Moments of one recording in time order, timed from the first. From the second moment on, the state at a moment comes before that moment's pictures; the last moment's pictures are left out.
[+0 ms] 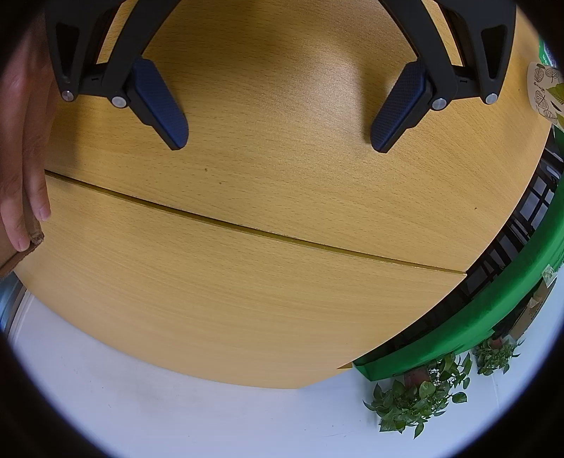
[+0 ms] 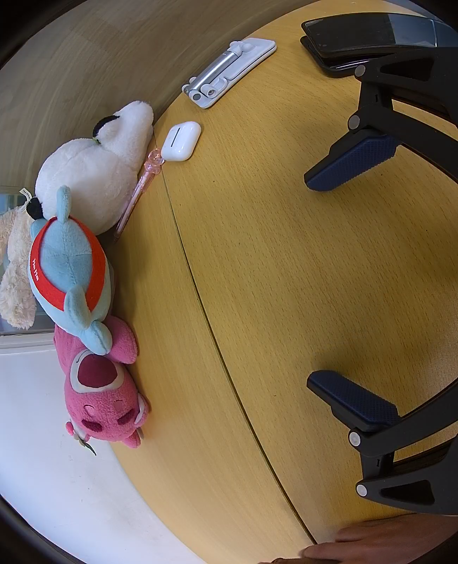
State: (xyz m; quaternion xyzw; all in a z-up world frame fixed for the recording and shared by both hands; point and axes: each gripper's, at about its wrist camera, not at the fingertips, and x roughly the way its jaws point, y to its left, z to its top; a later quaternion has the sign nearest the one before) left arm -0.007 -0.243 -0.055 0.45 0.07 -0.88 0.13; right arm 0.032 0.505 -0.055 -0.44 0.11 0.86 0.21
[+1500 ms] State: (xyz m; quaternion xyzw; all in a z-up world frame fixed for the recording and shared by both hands) left arm -0.007 -0.243 -0.054 0.45 0.07 -0.88 0.13; right arm 0.031 0.504 -0.057 -0.44 0.11 0.86 0.21
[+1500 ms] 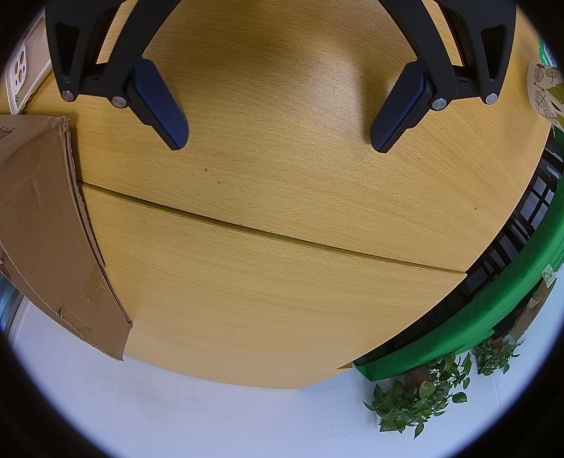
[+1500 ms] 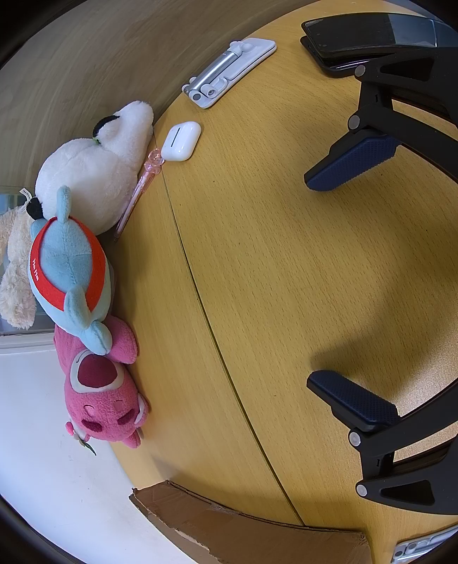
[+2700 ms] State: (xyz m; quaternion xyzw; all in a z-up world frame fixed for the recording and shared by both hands) left arm 0.239 -0.065 0.046 0.38 0.06 -0.90 -0.19; right arm 0.332 0.167 0.005 -0.45 -0.03 0.81 -0.38
